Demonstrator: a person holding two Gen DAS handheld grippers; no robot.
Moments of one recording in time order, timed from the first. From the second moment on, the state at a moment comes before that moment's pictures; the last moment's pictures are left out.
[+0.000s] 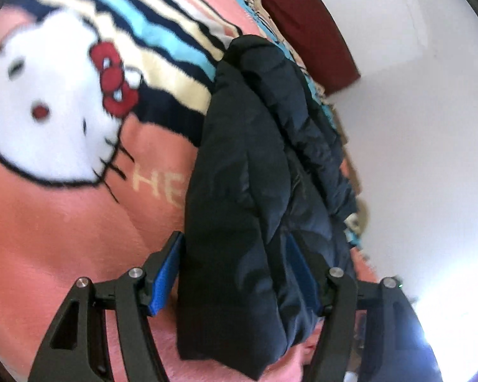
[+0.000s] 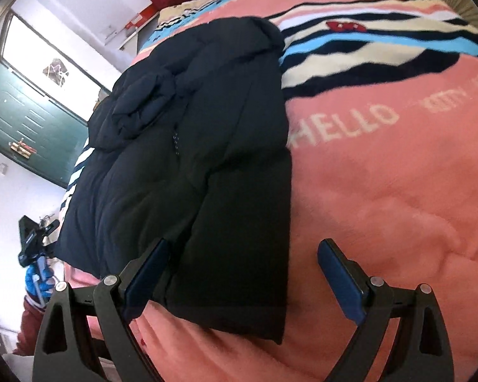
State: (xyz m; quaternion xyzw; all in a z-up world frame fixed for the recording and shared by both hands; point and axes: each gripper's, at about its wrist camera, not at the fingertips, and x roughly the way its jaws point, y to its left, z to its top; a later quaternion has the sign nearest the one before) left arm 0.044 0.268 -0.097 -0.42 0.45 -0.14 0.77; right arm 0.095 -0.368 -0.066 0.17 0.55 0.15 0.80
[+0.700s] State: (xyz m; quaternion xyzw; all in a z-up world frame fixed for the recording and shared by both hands) left arm 0.033 0.215 -0.118 -0.46 0.46 -0.18 0.74; right arm 0.100 -0.353 -0.084 0.21 0.54 0.19 0.79
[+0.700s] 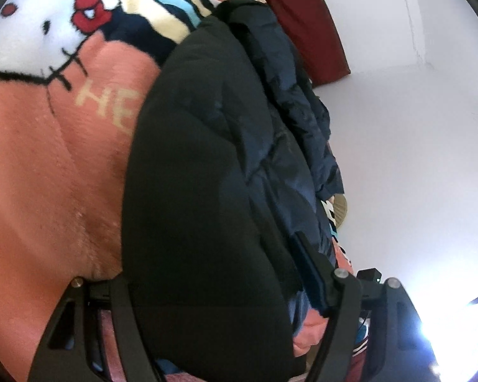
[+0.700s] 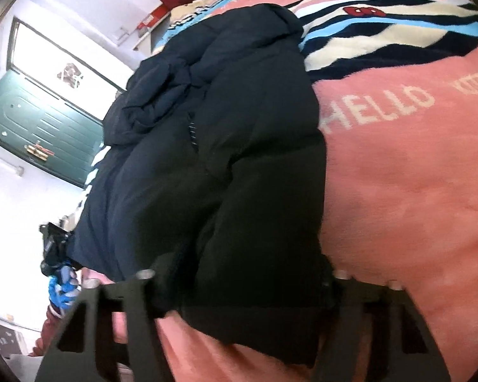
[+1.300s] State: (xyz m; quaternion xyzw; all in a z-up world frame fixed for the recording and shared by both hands) left arm 0.029 0.188 -0.106 -0.45 0.46 -0.18 0.74; right arm 0.098 -0.347 -0.095 0.24 0.57 0.22 0.75
